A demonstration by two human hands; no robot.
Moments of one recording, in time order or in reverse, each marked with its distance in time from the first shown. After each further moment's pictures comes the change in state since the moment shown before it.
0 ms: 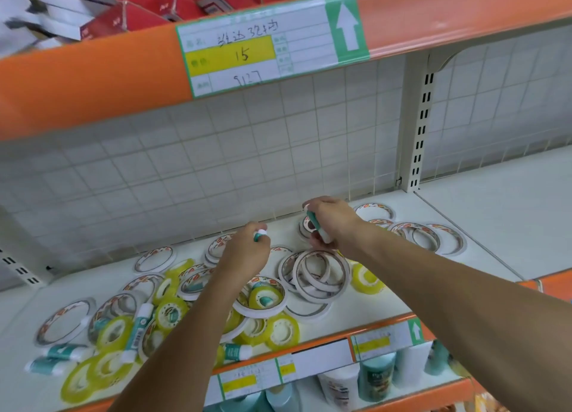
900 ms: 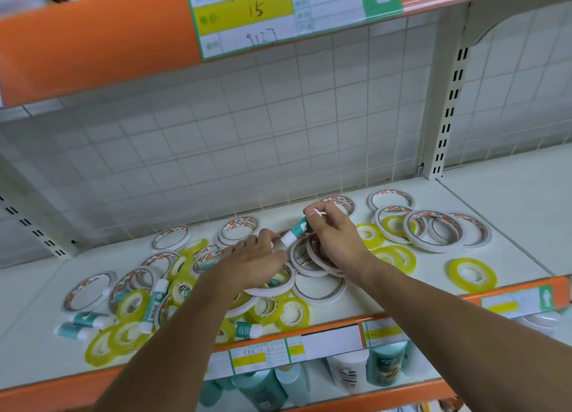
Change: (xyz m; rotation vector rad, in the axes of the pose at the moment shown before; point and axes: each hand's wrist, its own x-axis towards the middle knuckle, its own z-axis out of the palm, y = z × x) left_hand -0.018 -0.018 -0.004 0.491 -0.342 -0.071; right_hand 0.008 0.070 0.015 -0.066 -0.032 -0.353
